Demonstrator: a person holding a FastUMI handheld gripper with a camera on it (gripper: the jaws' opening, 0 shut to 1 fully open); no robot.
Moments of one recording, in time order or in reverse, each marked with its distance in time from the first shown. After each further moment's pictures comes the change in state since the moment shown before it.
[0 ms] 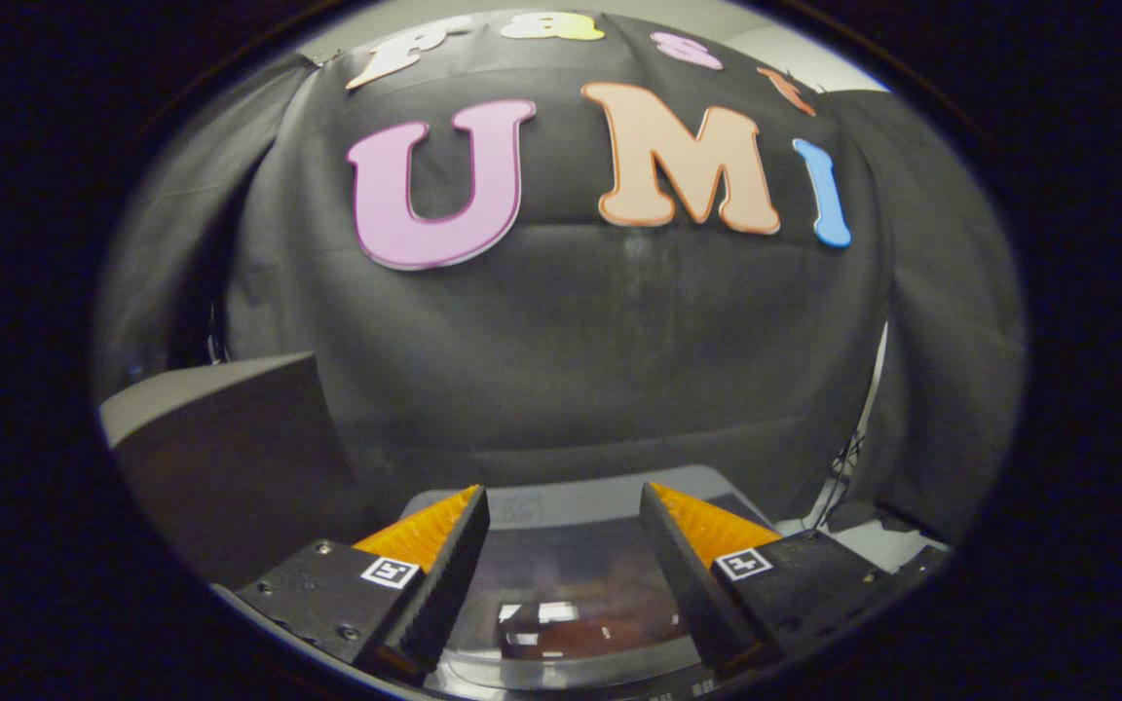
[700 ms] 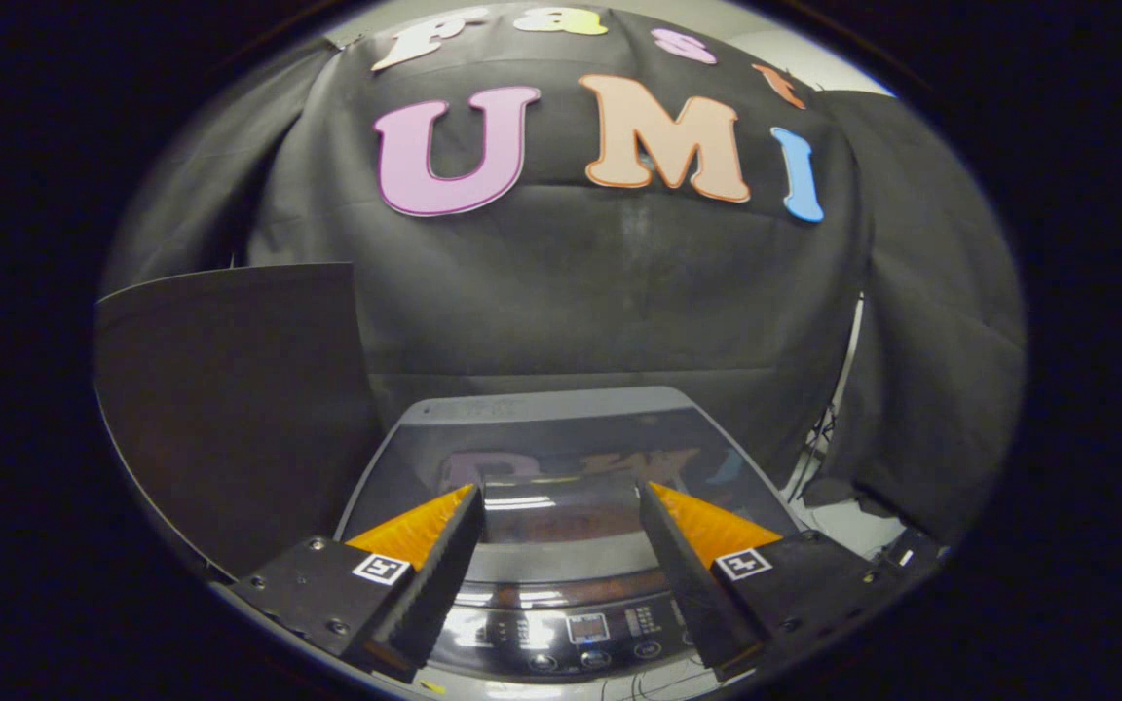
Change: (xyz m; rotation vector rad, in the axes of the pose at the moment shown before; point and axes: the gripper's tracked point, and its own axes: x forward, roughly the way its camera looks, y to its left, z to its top) arm -0.084 -0.024 -0.074 0.009 0.072 -0.050
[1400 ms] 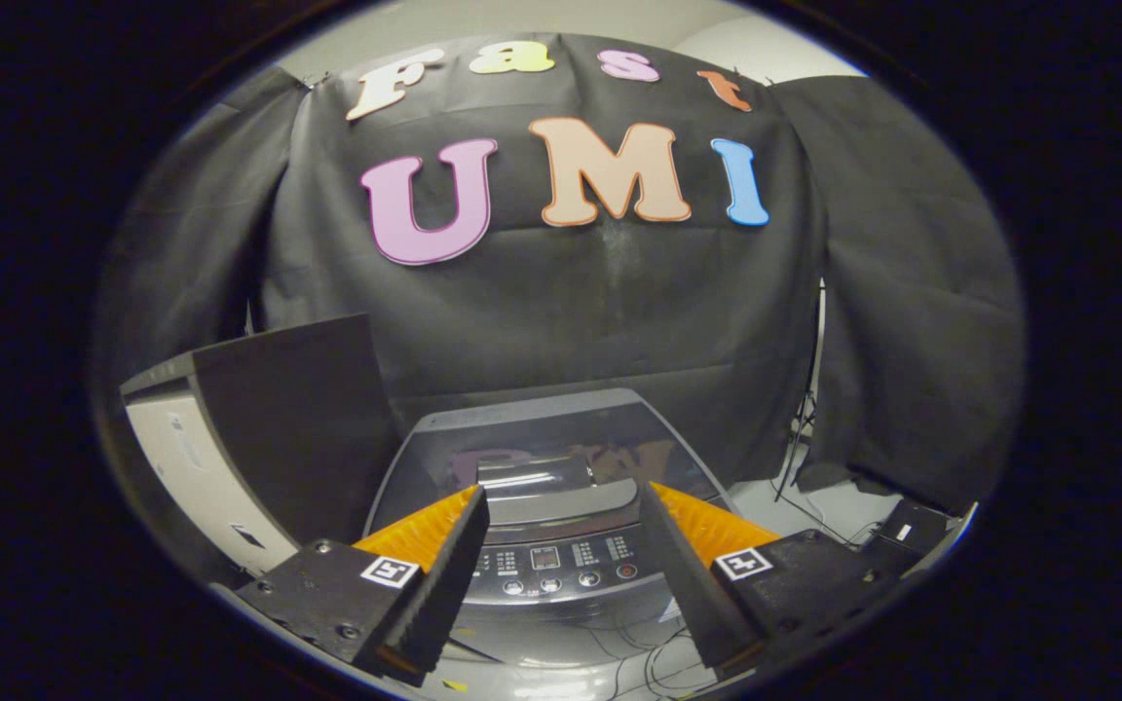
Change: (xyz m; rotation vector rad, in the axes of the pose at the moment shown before) arm -0.110 -0.037 0.013 0.067 -0.090 0.024
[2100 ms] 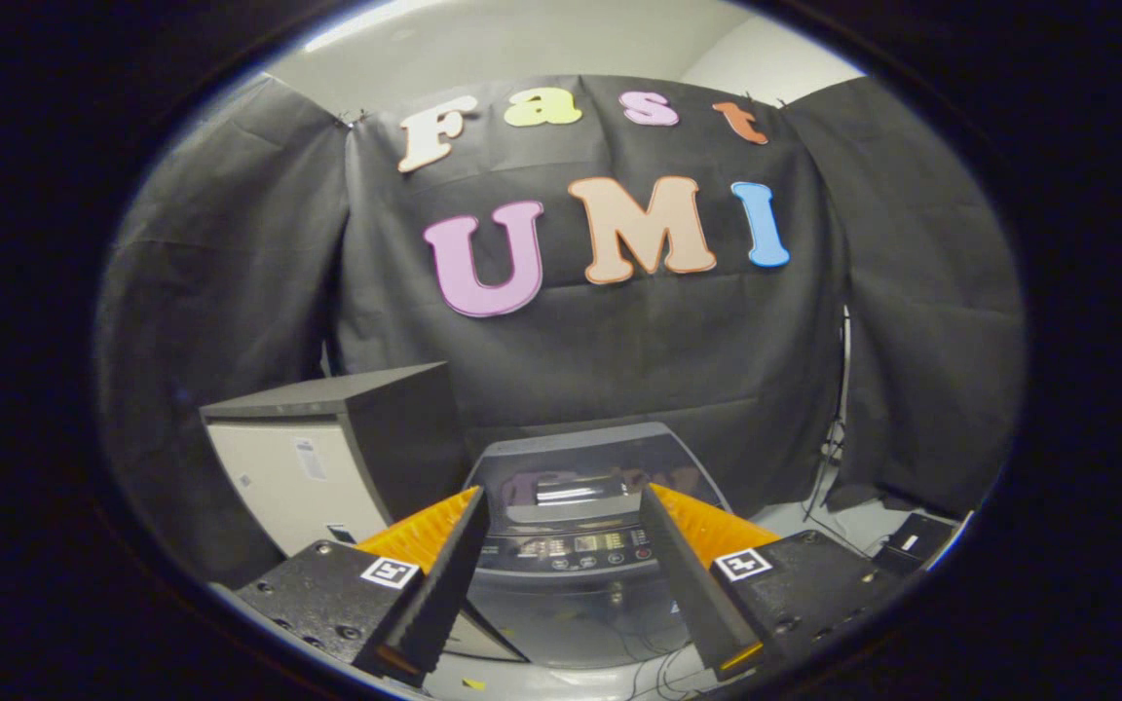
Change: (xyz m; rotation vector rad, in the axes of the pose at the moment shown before) arm -0.106 0.018 0.034 0.024 -0.121 0.171
